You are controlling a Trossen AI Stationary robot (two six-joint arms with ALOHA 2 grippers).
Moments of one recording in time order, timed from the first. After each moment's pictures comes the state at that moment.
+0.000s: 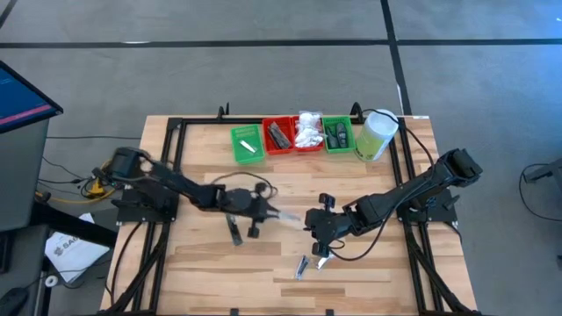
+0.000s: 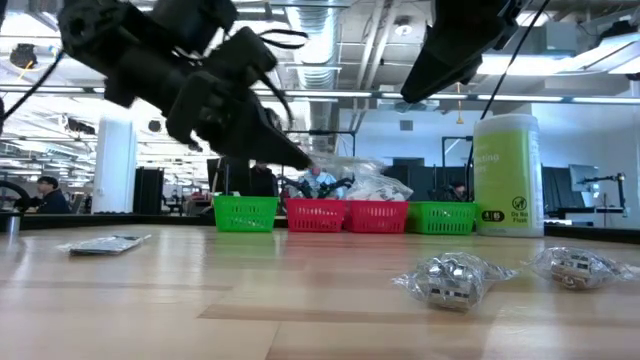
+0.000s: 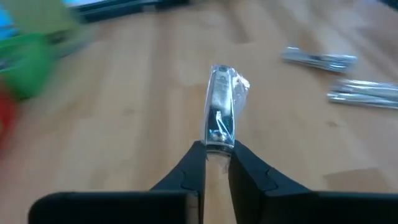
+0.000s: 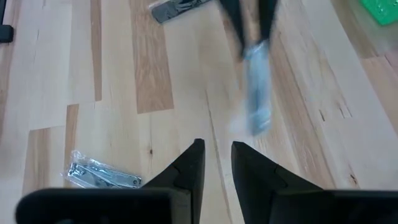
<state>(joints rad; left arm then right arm) -0.14 1.64 0.60 0.57 -0.14 0.12 0.43 1.59 1.12 -0.47 0.37 0.46</state>
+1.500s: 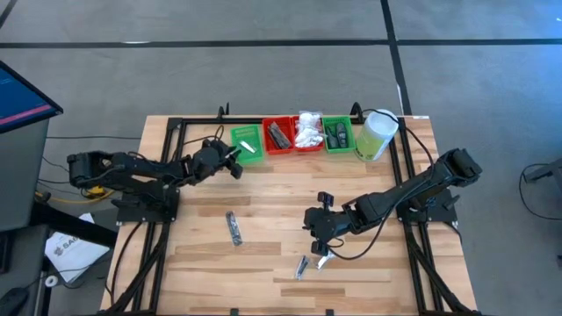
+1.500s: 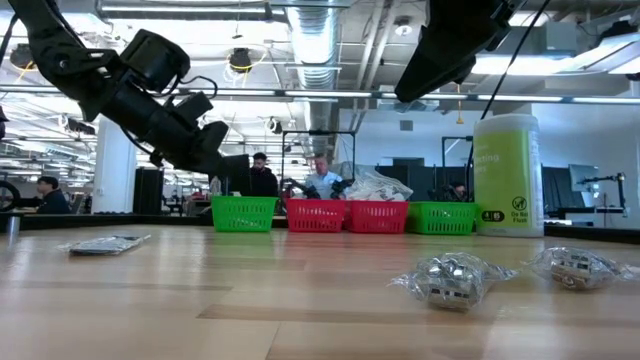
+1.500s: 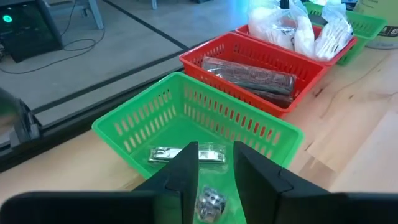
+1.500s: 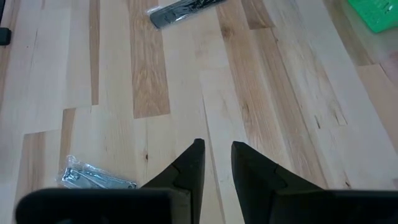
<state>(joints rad) 0.35 1.26 0.28 0.52 -0.50 -0.22 0.42 1.59 1.12 -0.45 0.37 0.43</state>
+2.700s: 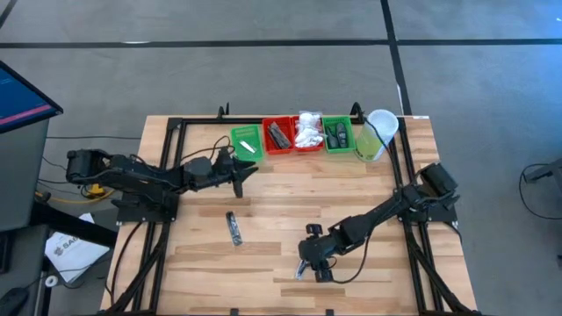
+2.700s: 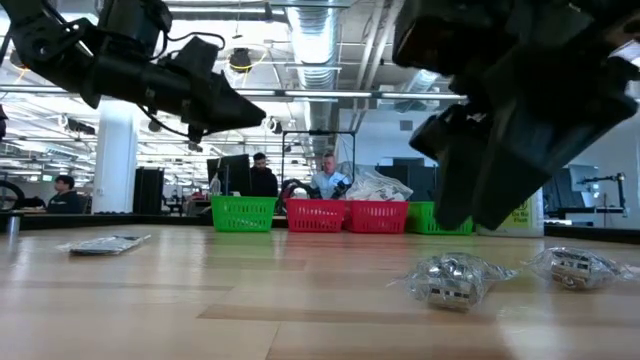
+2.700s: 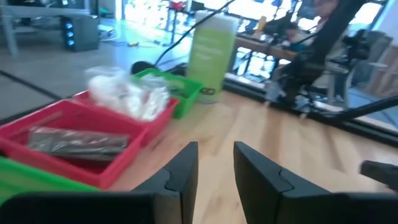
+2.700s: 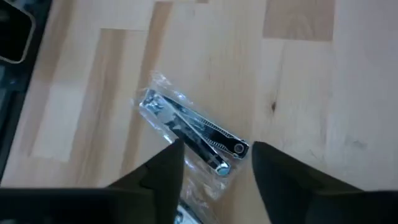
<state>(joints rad) 0.13 1.23 0.29 0.81 -0.25 -0.22 0.49 1.86 1.07 -0.22 0.02 0.35</state>
